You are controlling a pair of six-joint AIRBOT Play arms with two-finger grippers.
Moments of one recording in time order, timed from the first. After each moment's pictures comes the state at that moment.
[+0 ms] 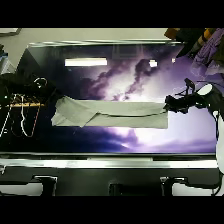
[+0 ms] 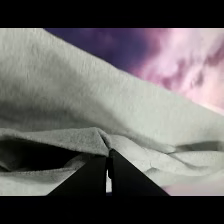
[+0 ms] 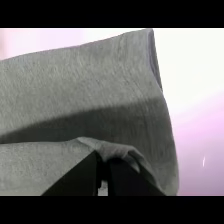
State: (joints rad) left arm 0.30 -1.57 1.43 -2.23 1.20 1.44; right arm -0.23 -1.52 1.24 -1.11 1.12 1.47
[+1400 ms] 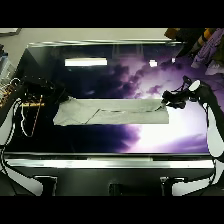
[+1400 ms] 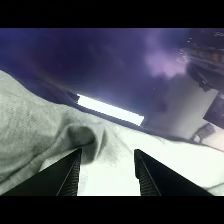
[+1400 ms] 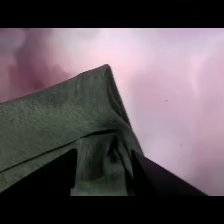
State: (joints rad) left arm 0.29 -1.87 1.59 -2.23 1.11 1.39; right arm -0.19 -1.69 1.42 -1.29 1.06 1.69
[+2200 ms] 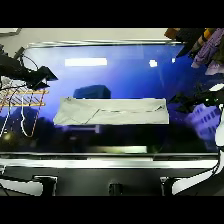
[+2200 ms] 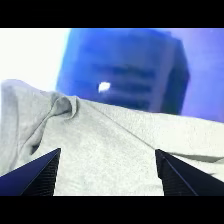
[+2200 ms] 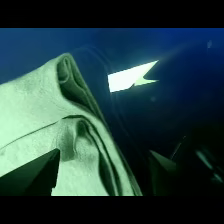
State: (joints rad) left arm 0.30 -1.64 1.79 -2.03 1.33 1.44; right arm -0.42 -1.84 1.53 -0.95 1.32 1.44
